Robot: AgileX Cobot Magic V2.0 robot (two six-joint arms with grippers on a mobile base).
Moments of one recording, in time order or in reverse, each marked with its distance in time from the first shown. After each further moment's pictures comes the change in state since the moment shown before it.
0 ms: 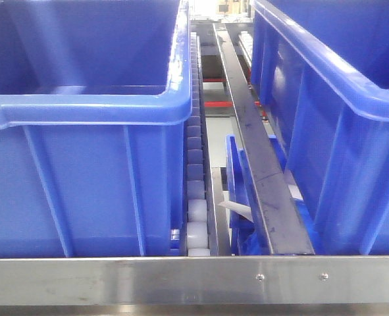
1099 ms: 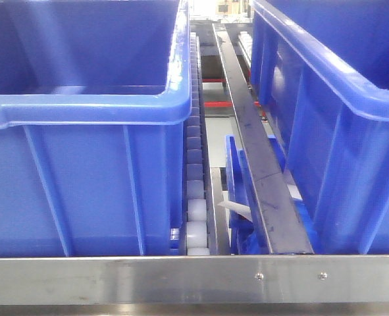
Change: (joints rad) left arm 0.000 -0.001 0.000 0.000 0.000 0.000; right arm -0.001 -0.090 0.041 0.050 -0.097 -0.008
